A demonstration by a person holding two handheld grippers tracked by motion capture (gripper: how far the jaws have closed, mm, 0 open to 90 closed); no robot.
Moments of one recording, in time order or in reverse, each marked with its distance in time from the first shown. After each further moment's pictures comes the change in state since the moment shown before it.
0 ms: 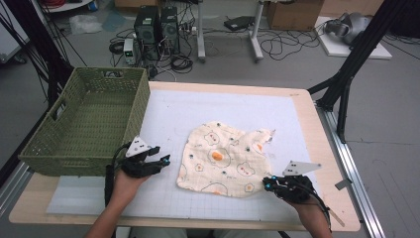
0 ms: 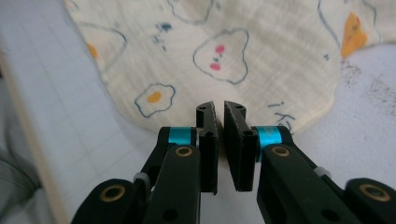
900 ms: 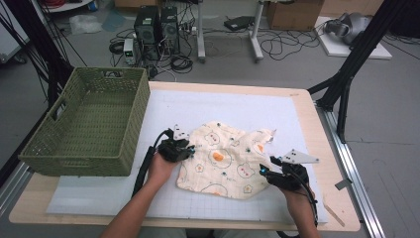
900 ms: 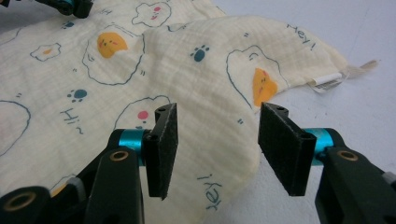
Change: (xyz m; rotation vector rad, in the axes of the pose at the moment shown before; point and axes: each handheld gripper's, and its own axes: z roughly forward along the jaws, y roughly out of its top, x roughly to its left) left arm -0.035 0.030 0.092 0.174 0.020 0.183; right arm -0.008 0.019 0.022 -0.102 -0.268 0.077
